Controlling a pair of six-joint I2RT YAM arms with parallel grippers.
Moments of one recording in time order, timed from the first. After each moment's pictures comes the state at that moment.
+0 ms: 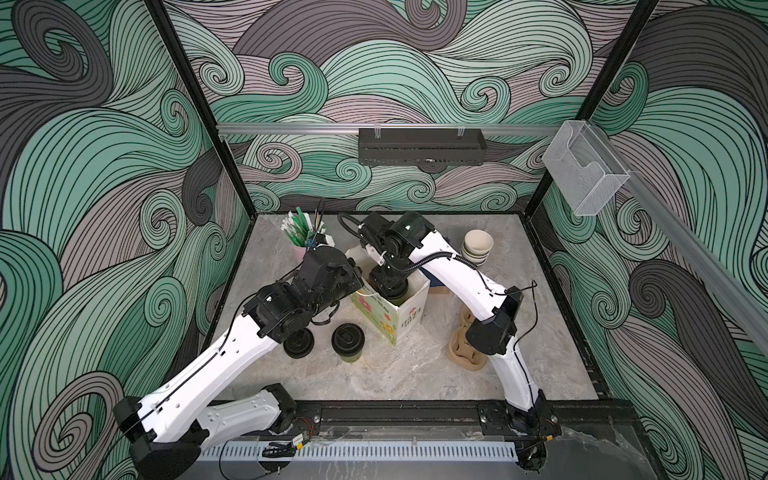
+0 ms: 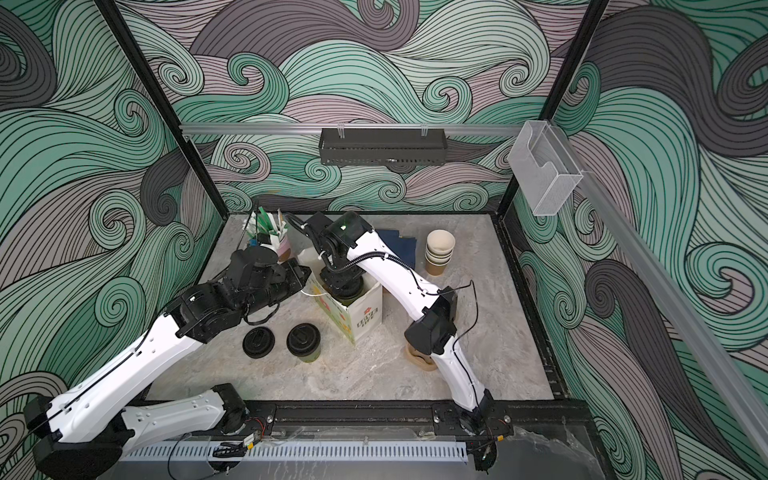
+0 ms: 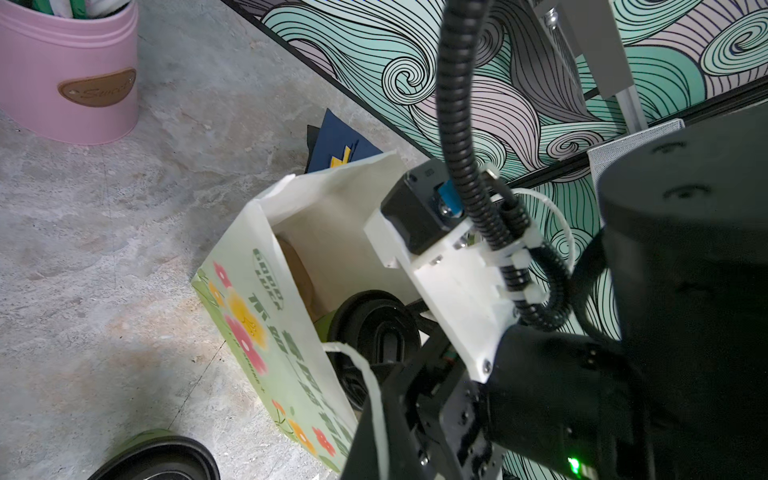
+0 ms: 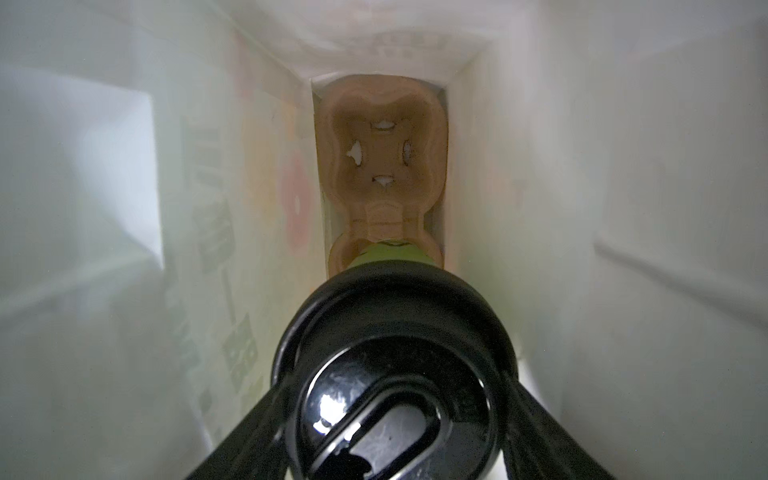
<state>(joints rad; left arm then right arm) -0.75 1.05 1.22 -0.75 -0.22 -1.02 0.89 2.21 2.51 -1.69 0.08 0.09</state>
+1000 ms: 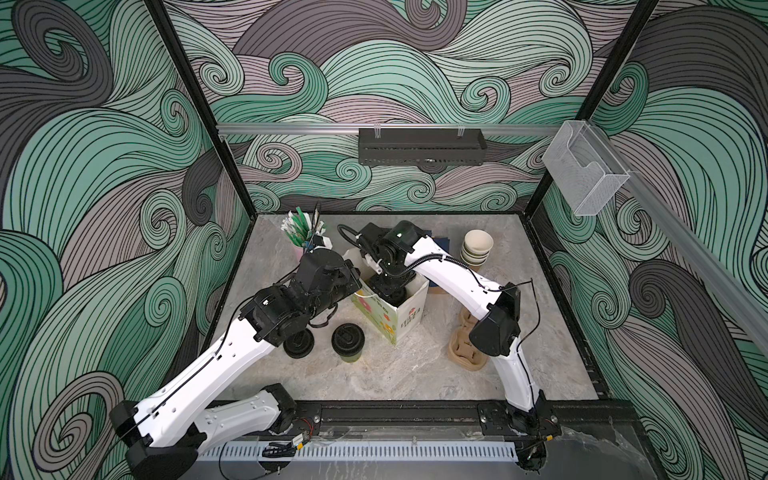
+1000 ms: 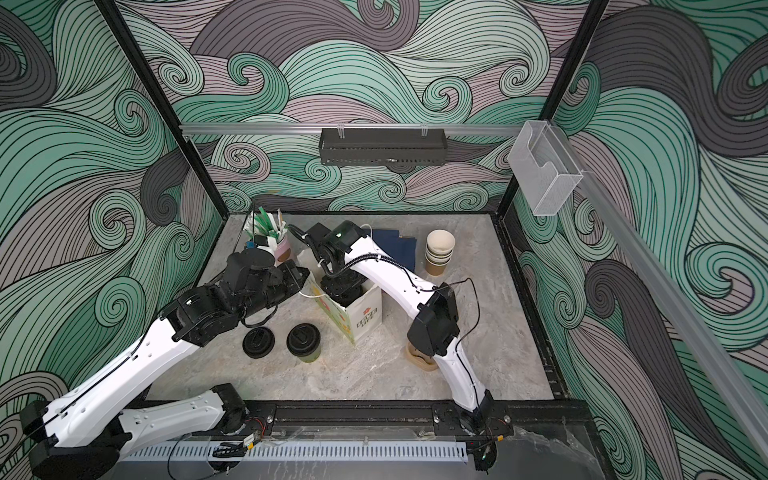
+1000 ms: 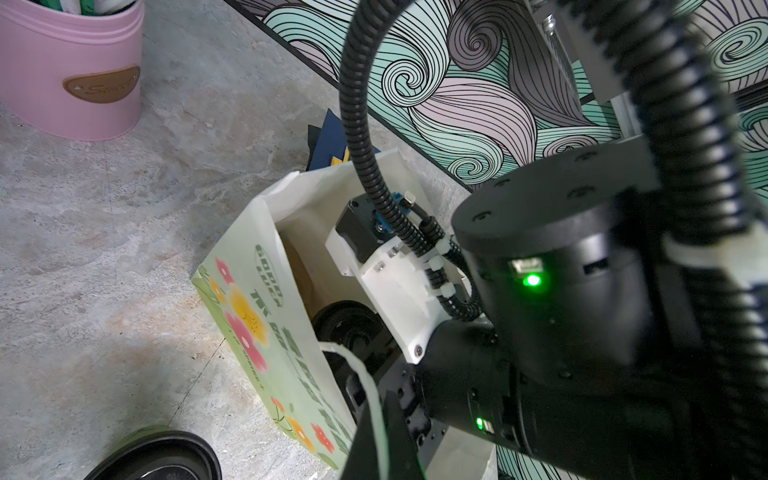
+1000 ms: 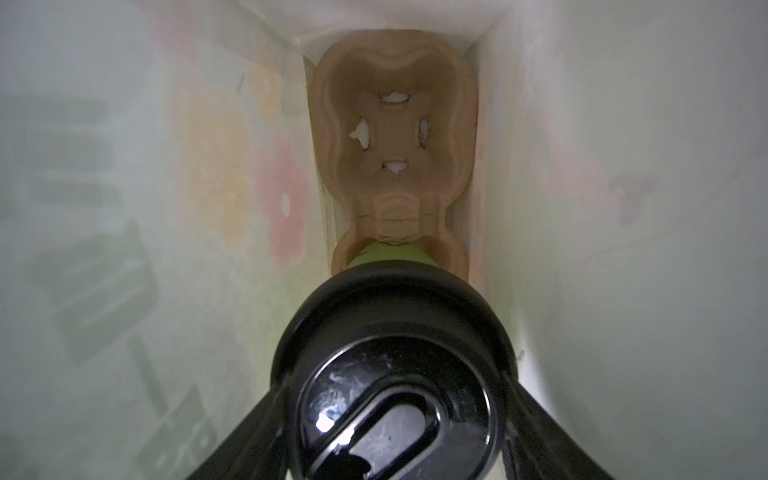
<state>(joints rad) -0.75 1.03 1.20 -0.75 -0.22 -1.03 0.89 2.17 2.29 -1.56 0.05 0.11</state>
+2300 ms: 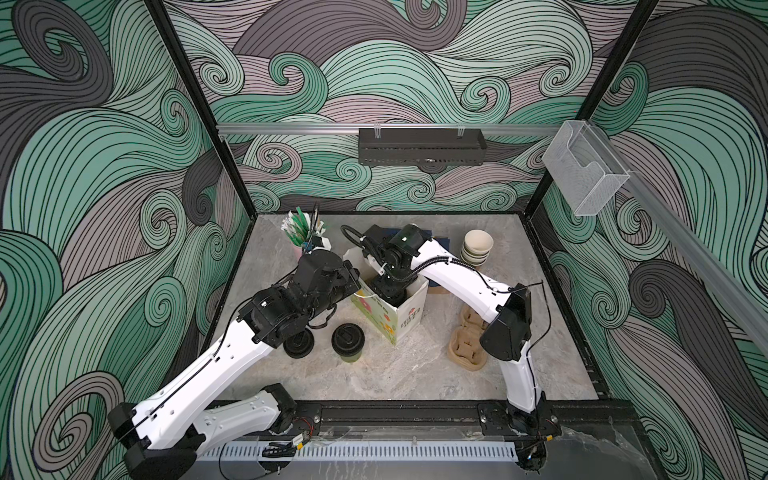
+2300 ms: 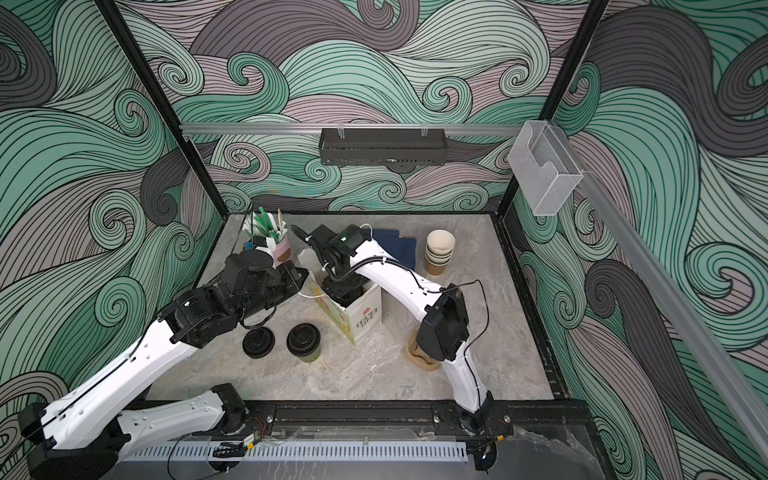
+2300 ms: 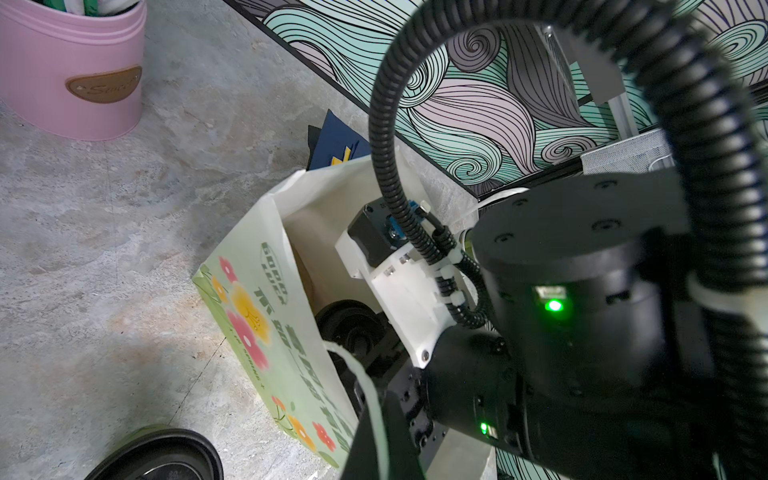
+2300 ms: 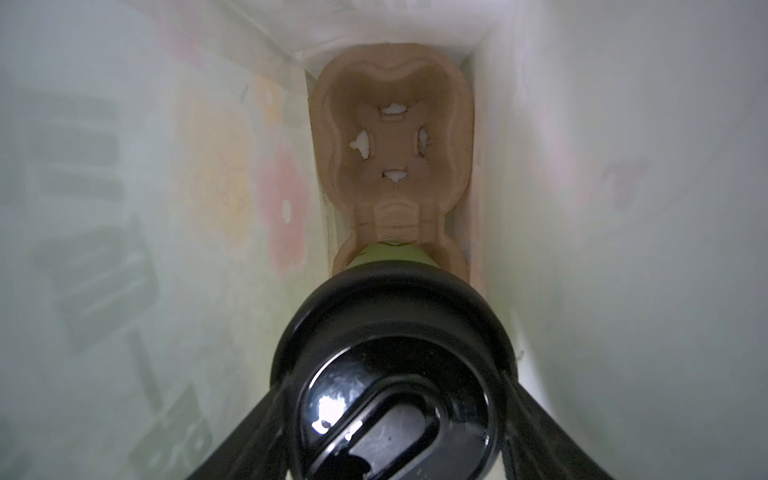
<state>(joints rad) -0.75 1.02 1.20 -0.74 -0.22 -1.03 0.89 2.08 2.15 -1.46 0.05 0.13</state>
